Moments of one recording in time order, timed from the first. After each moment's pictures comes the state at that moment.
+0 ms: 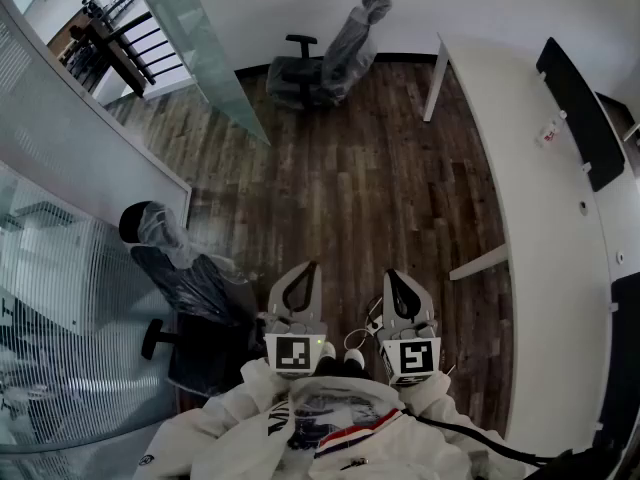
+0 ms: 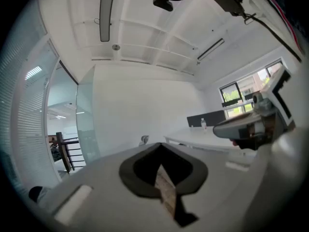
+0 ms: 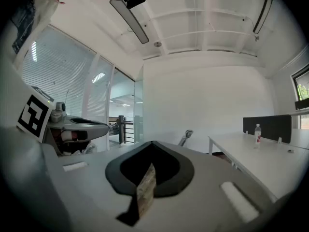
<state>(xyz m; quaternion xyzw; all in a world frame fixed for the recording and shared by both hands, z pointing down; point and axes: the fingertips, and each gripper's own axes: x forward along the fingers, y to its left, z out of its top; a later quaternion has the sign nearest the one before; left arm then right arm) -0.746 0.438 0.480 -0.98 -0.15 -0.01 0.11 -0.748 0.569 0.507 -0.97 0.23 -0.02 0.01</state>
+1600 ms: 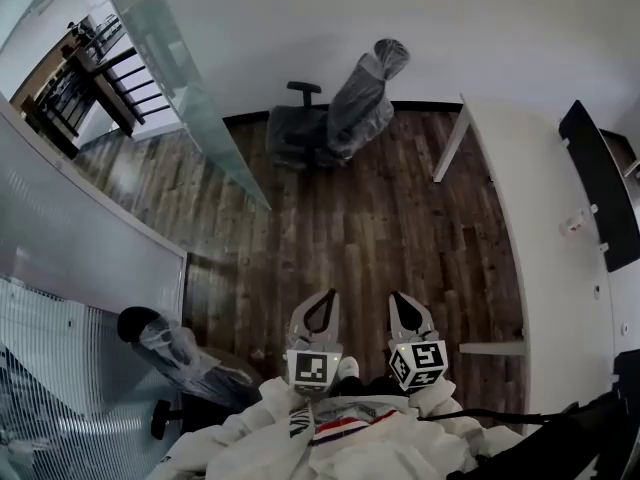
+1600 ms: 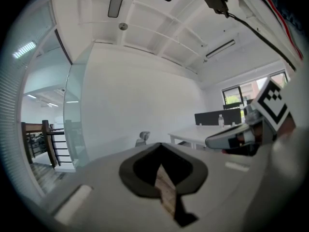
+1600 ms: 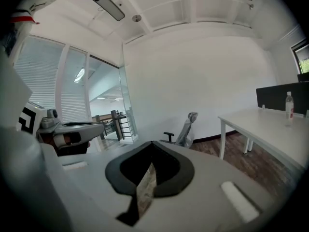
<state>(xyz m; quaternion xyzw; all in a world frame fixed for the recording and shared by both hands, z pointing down) -0.468 0.354 0.524 -0.98 -0.19 -0.05 0.09 -0.460 0.475 0.573 -0.96 0.23 -0.14 0.08</state>
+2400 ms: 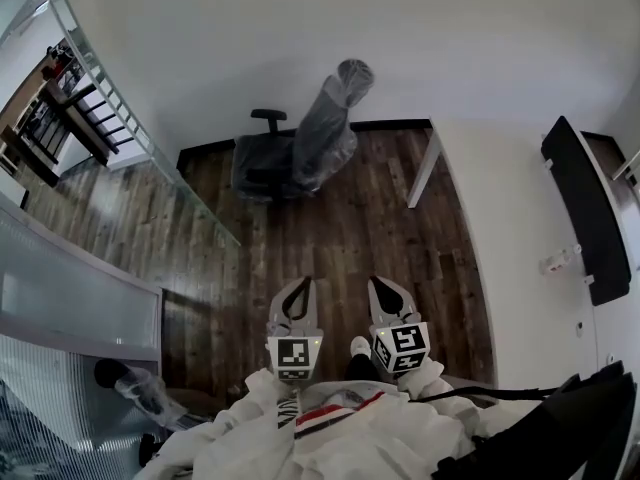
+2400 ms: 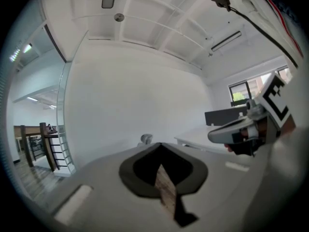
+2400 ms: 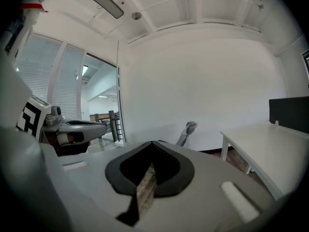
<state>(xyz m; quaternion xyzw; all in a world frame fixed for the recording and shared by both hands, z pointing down) -0.266 0.423 0.525 -0.98 -0.17 -0.04 0.10 -0.260 0.550 0.555 -0.96 0.25 -0.11 0.05</state>
